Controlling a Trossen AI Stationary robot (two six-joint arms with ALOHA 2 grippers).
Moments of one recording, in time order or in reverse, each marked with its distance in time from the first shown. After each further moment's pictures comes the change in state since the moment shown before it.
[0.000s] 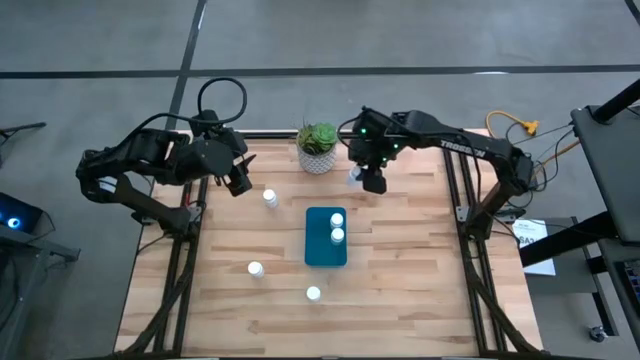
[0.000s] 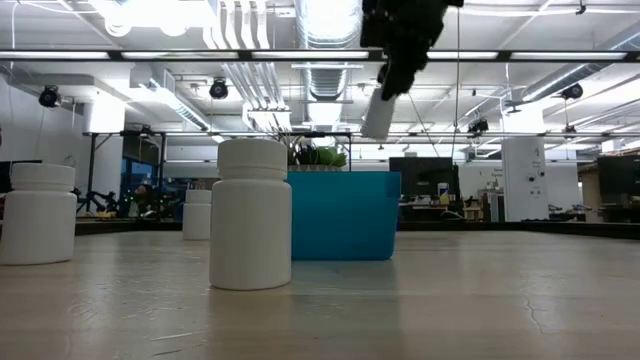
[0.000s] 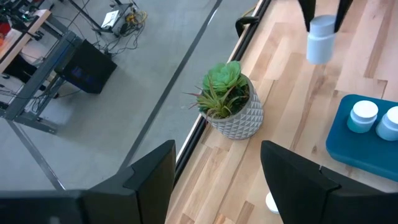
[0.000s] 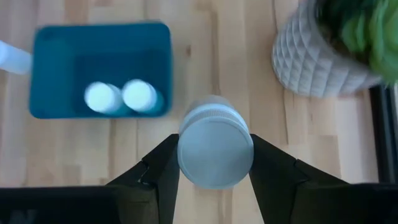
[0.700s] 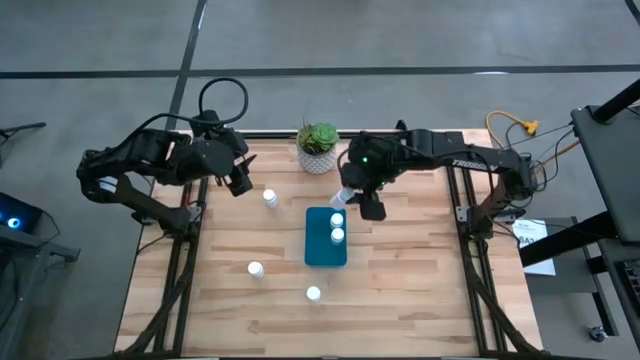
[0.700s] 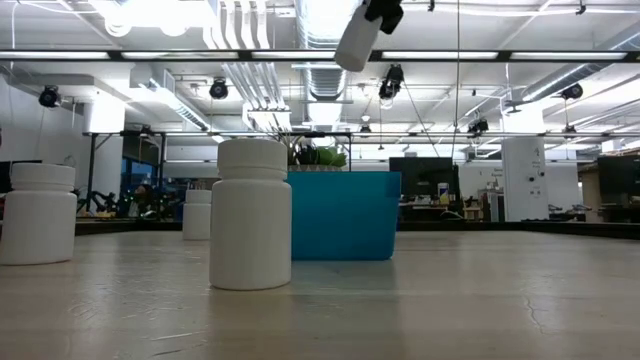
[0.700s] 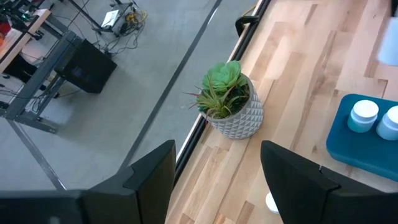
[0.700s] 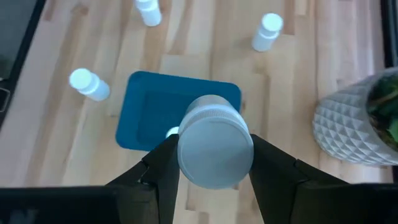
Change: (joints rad) left arm 0.000 0.006 0.000 0.000 0.000 -0.001; right arm 0.276 0.002 0.195 -0.043 0.066 0.114
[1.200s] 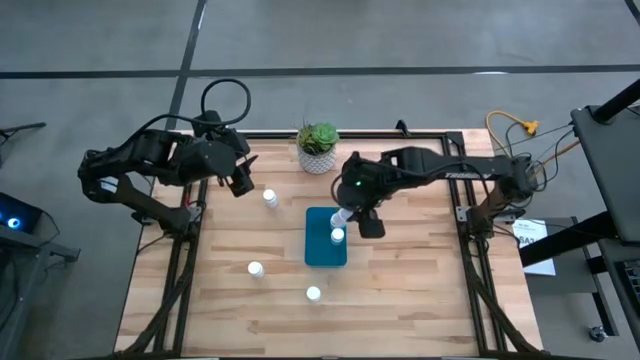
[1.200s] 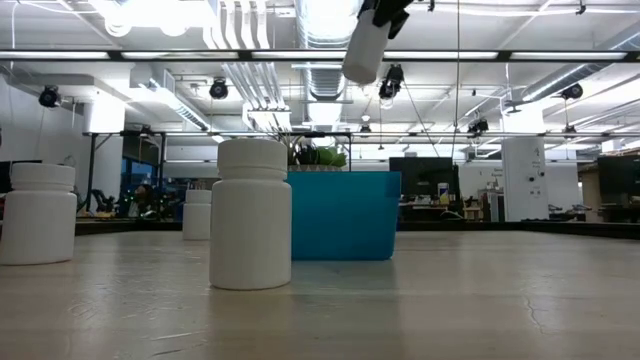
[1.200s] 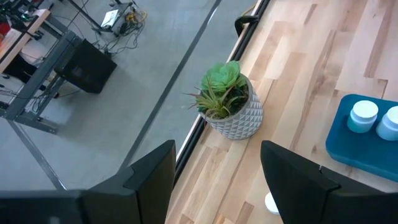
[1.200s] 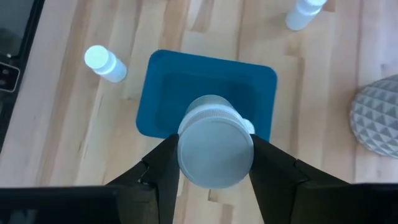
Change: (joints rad) left arm 0.000 0.006 0.000 0.005 0.000 0.001; right arm 0.100 0.032 -0.049 -0.003 0.024 0.059
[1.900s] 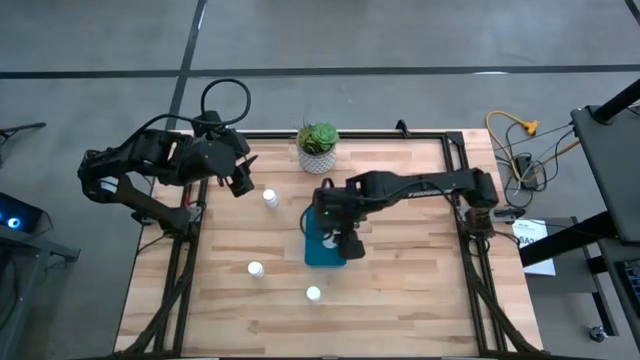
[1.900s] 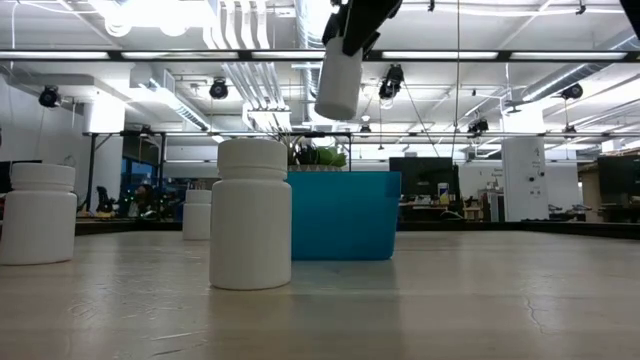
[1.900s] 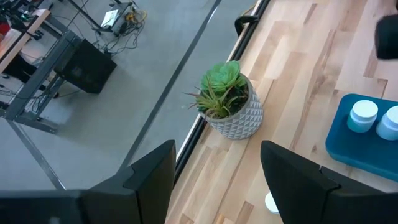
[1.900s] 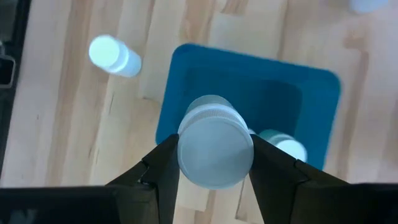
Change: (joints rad) left arm 0.000 0.000 0.000 -0.001 0.001 0.000; right arm 0.091 0.258 0.173 -0.059 -0.004 0.056
